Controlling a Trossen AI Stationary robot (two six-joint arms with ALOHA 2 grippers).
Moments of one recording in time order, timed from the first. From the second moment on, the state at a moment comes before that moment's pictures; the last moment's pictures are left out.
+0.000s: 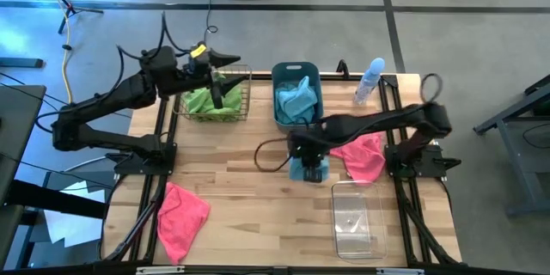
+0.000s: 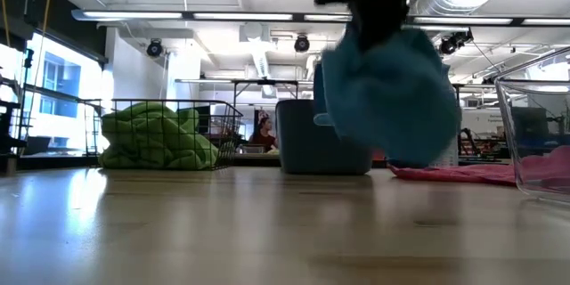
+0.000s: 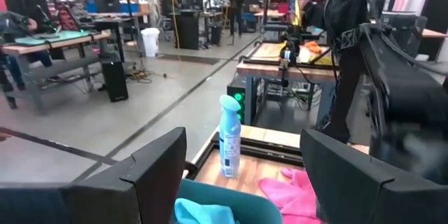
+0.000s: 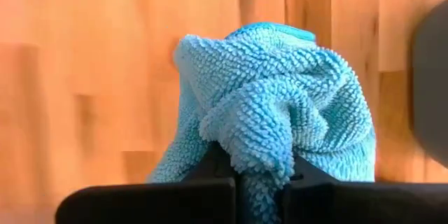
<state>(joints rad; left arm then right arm) 0.35 1.04 1.19 -0.18 -0.01 0.02 0.09 1.73 1.45 -0.98 -0.07 0.15</state>
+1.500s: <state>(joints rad) 0.35 1.03 1.19 -0.08 -0.03 -0.02 -0.49 1.87 1.65 -0.81 0.02 -0.24</state>
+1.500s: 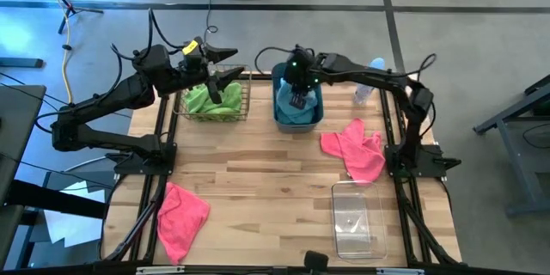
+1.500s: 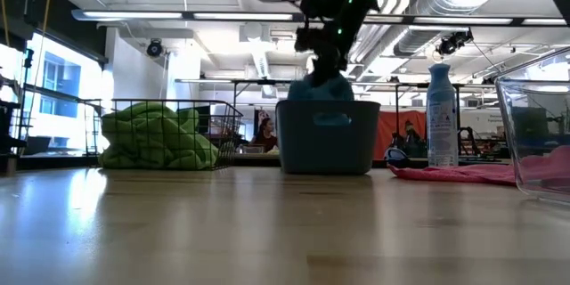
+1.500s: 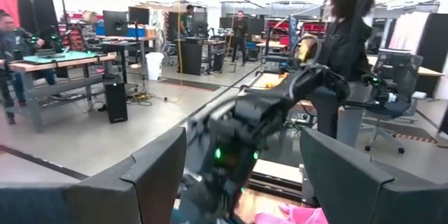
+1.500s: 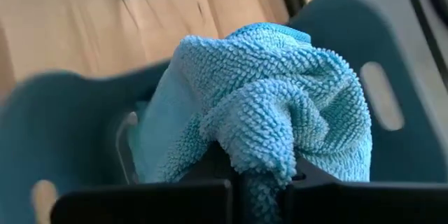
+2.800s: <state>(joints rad) 0.35 1.03 1.19 -0.08 -0.04 -0.05 -0.50 2.08 1.69 -0.93 -0.01 -0.34</state>
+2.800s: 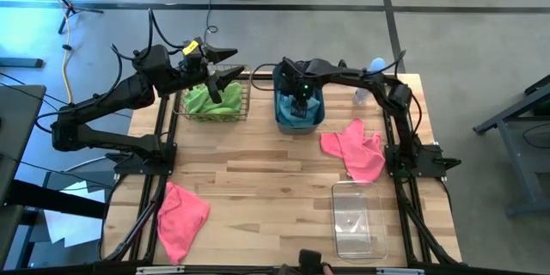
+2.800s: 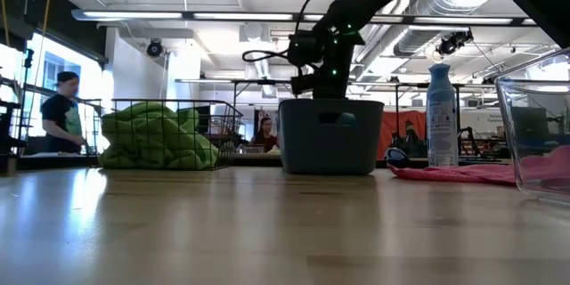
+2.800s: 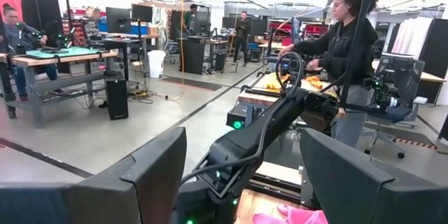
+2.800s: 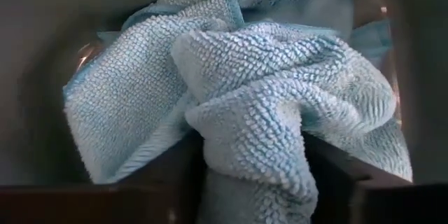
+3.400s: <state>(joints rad) 0.35 0.97 1.18 -0.11 -0.04 -0.05 -0.50 2.08 2.00 -1.14 -0.01 -0.38</state>
